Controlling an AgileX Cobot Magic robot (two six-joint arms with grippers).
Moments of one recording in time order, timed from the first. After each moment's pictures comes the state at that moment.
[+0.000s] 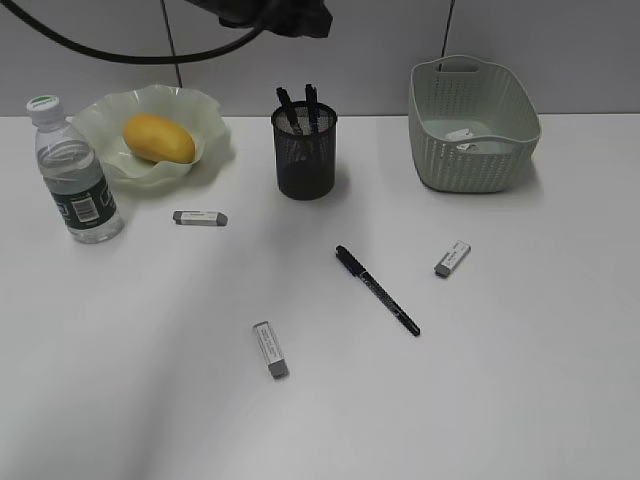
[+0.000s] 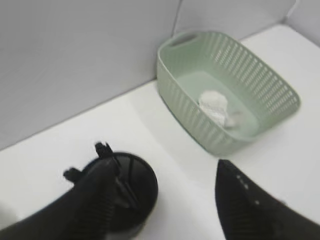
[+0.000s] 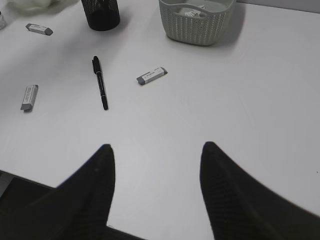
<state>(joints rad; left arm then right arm) -0.48 1.99 -1.78 -0.47 0.54 0.43 0.51 0.14 -0.54 -0.14 0.97 0.18</state>
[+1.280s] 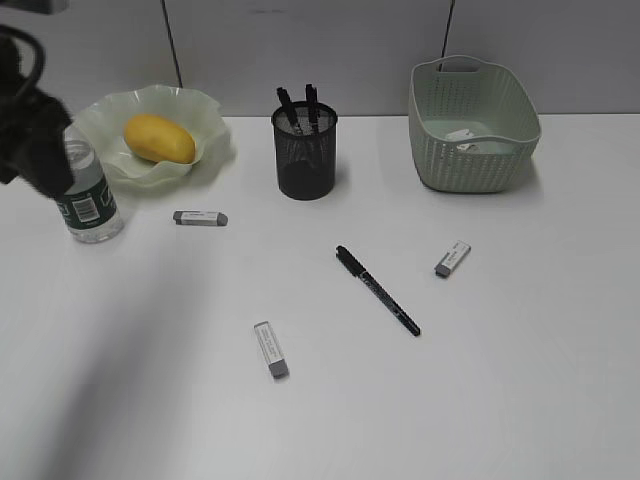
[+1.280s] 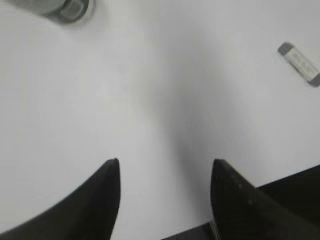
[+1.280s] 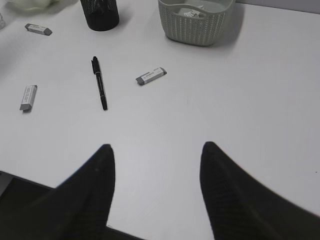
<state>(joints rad) -0.31 1.48 -1.28 -0.01 1.22 0.08 0.51 0.14 -0.54 -0.14 0.97 0.18</state>
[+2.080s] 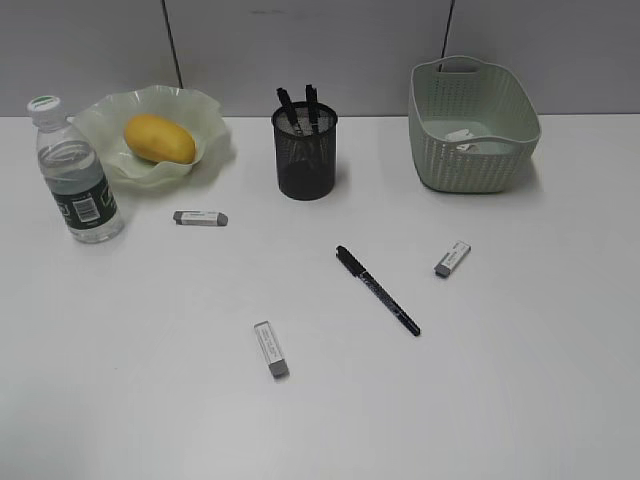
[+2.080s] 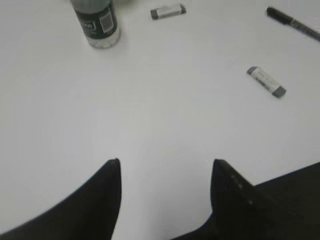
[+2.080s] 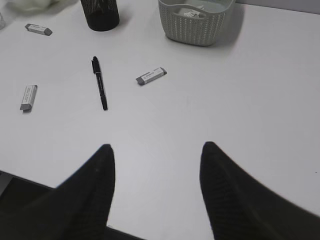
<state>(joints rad) -0.25 0.41 -0.59 -0.07 0.98 0.08 0.51 0.14 -0.54 -0.14 0.97 0.18</state>
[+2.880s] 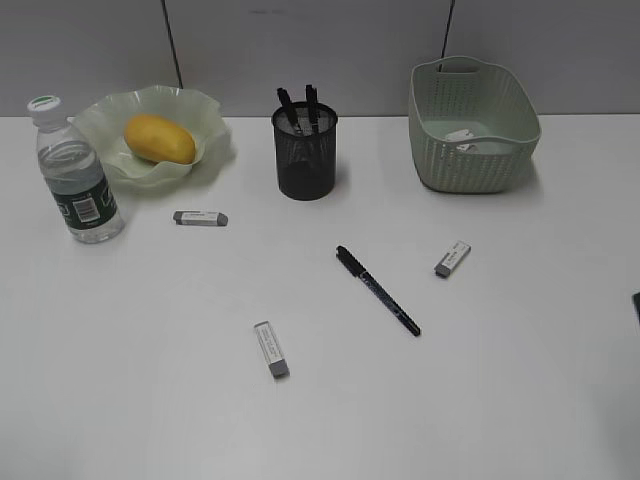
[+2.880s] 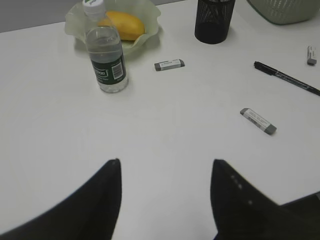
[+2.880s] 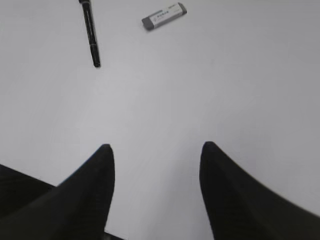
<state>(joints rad) -0.25 0.18 -0.56 -0.07 0.98 0.06 0.51 0.85 -0.59 -0.14 0.71 0.18</state>
